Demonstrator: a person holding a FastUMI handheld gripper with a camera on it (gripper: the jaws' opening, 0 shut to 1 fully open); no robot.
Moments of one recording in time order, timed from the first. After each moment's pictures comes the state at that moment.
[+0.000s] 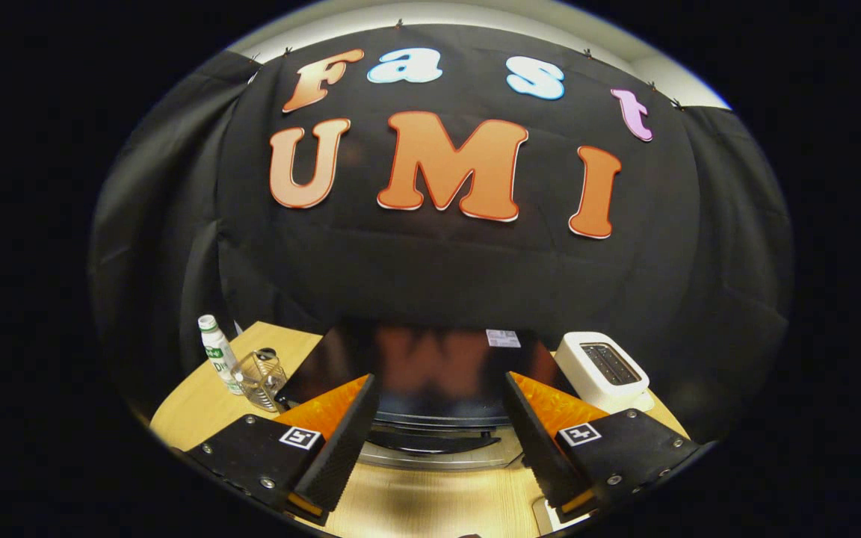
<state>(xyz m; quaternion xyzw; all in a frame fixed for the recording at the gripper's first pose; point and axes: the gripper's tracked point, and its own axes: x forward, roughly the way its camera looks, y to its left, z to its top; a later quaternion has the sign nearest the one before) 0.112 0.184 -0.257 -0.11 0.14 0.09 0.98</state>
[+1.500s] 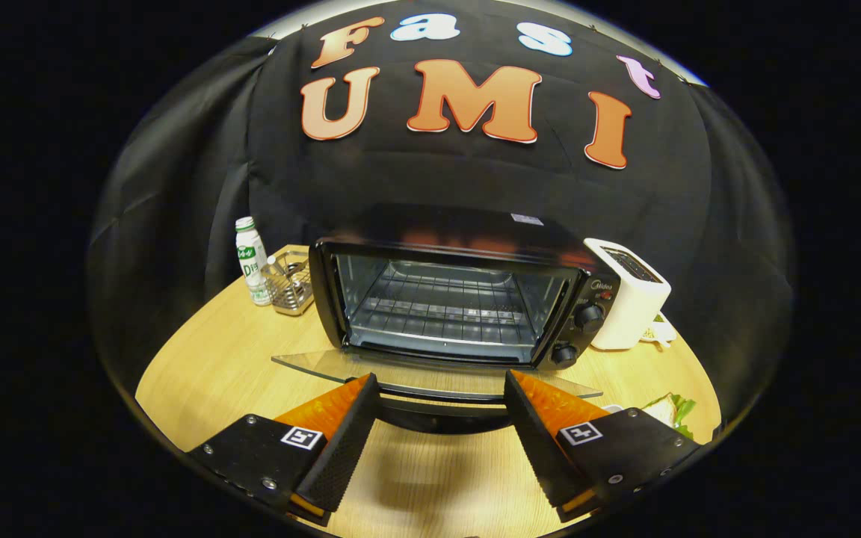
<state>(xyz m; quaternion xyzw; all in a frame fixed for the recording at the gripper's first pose) -0.009 0.157 -0.377 -0.12 0.24 0.12 0.95</state>
